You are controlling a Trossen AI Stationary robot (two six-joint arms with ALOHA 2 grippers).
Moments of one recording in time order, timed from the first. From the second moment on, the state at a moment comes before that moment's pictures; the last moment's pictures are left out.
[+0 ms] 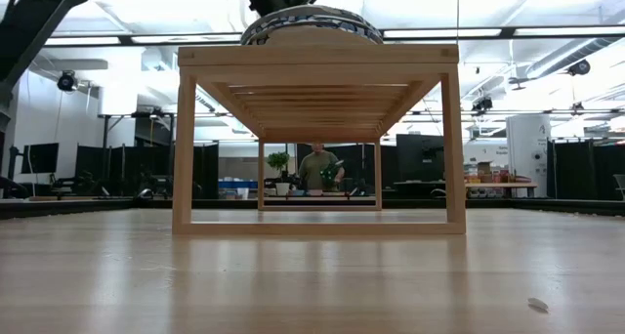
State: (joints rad) left arm 0.53 1.94 2.25 -1.17 0.06 -0.25; right arm 0.60 1.10 0.69 0.08 0.47 -0.08
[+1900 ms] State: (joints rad) left arm 0.35 1.69 2.17 -1.24 0.03 -0.01; right arm 0.60 1.10 0.62 0.24 0.47 -0.19
